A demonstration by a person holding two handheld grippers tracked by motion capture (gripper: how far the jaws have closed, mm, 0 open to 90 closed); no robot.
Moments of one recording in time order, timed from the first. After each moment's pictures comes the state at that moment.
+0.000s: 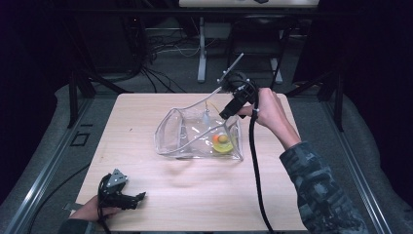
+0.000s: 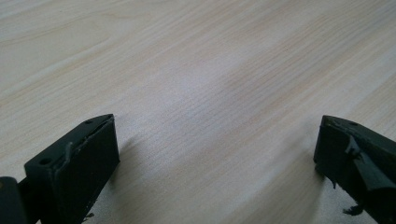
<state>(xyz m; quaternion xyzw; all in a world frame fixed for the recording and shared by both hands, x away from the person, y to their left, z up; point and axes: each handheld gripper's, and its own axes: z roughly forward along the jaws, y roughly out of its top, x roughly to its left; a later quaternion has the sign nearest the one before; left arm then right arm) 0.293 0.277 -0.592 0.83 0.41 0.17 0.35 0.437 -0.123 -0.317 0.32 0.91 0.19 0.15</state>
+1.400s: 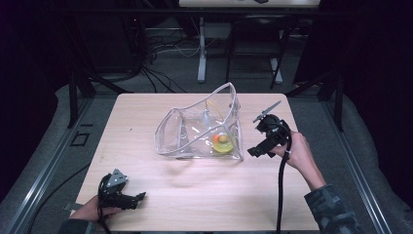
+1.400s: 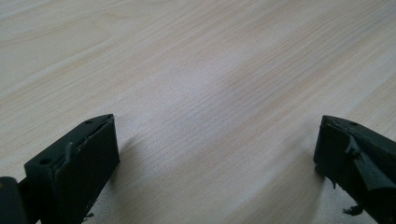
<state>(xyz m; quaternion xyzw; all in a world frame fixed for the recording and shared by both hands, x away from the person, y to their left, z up) 0.293 0.277 -0.592 0.83 0.41 0.17 0.35 0.388 -0.215 -0.418 0.38 0.90 0.20 0.10</state>
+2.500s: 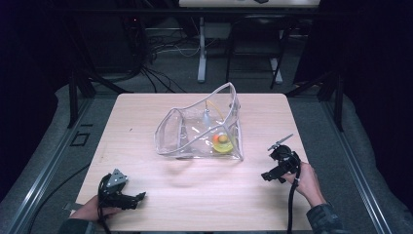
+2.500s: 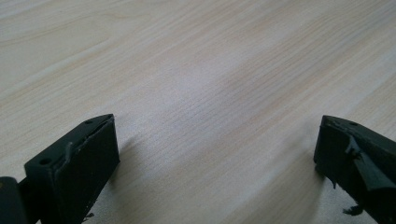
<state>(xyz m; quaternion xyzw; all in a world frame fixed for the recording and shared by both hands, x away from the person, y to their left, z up) 0.293 0.277 -0.592 0.83 0.41 0.17 0.35 0.366 -0.272 -0.529 0.45 0.88 0.17 0.06</state>
